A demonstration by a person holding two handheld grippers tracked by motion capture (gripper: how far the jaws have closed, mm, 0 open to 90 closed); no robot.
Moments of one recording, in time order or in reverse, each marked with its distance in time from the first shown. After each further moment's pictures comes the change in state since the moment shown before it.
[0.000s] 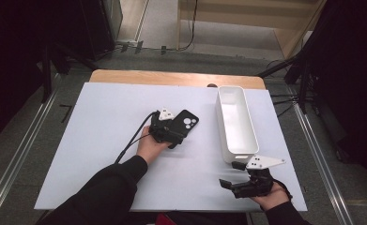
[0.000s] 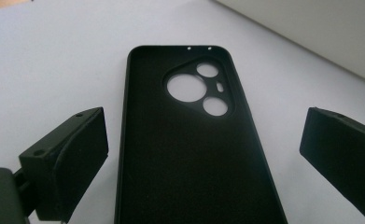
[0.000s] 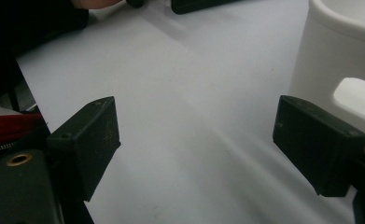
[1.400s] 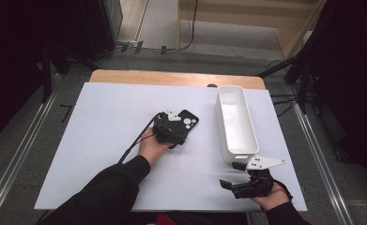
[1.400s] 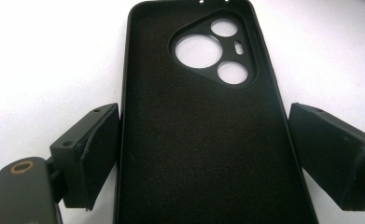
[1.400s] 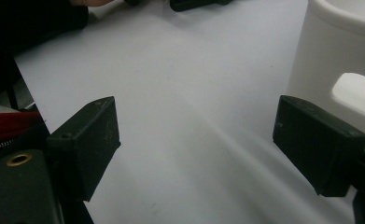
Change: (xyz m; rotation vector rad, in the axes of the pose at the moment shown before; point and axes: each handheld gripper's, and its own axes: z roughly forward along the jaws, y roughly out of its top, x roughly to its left) left arm -0.008 0.002 0.013 0.156 0.098 0.054; right arm 0.000 -0.001 0.000 0.006 -0.008 0.003
